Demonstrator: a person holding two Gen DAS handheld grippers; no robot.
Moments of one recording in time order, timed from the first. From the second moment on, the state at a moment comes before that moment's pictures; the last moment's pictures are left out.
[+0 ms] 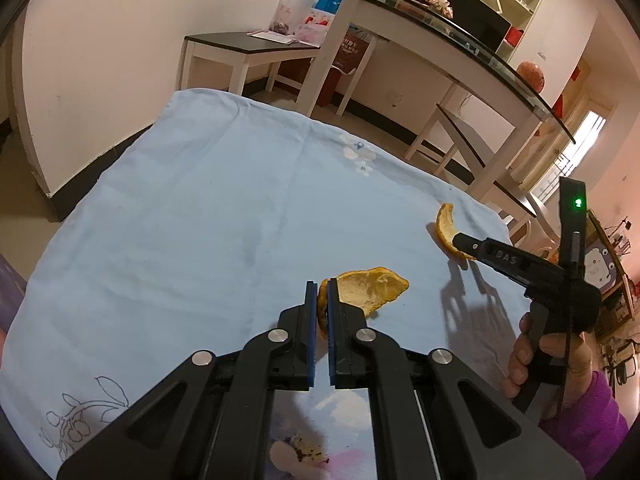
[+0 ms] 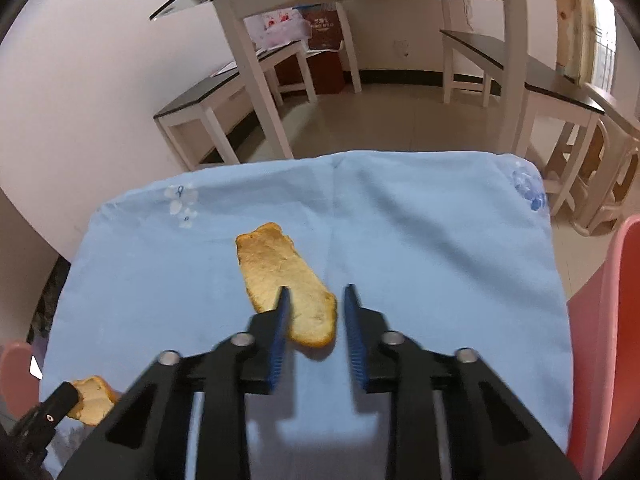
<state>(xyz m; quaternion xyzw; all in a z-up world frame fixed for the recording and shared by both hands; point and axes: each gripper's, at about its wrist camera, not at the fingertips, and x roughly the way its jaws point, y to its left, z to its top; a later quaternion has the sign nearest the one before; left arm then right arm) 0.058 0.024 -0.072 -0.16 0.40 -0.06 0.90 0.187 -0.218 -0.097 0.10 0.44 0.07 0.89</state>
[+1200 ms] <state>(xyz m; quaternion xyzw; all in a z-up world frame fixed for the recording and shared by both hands) 0.011 -0.001 -0.033 -0.13 0.36 -0.05 0.92 0.003 -0.223 -0.020 0.07 0.34 0.09 0.93</state>
